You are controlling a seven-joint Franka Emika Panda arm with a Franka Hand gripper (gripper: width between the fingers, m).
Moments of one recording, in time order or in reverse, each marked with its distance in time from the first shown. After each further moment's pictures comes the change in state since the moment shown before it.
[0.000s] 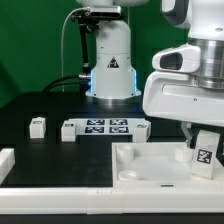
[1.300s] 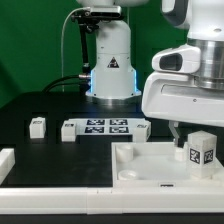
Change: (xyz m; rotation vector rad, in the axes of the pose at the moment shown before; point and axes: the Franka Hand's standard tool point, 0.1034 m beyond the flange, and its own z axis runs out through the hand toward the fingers) arm 0.001 0.004 0.001 0.003 -0.001 -0.365
